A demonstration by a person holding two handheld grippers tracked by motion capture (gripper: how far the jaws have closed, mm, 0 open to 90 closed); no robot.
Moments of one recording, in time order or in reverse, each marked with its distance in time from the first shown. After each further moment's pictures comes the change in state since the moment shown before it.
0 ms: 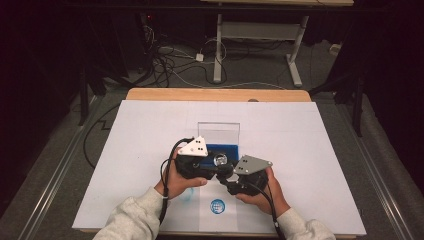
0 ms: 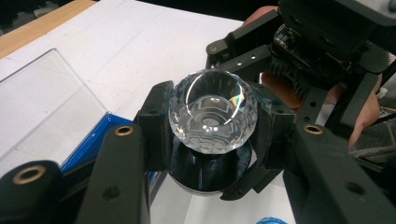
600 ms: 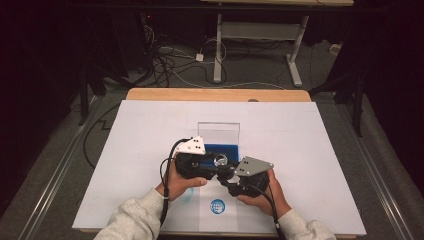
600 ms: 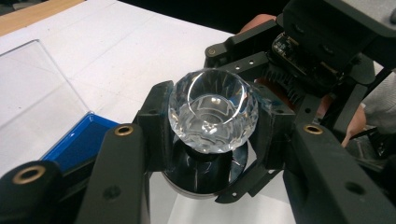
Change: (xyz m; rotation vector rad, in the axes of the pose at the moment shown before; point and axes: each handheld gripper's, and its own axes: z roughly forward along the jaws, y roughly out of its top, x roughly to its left) left arm 0.005 -0.007 0.004 -0.036 -0.075 -0.079; right arm 0.001 -0.002 -0.003 0.005 0.009 -0.009
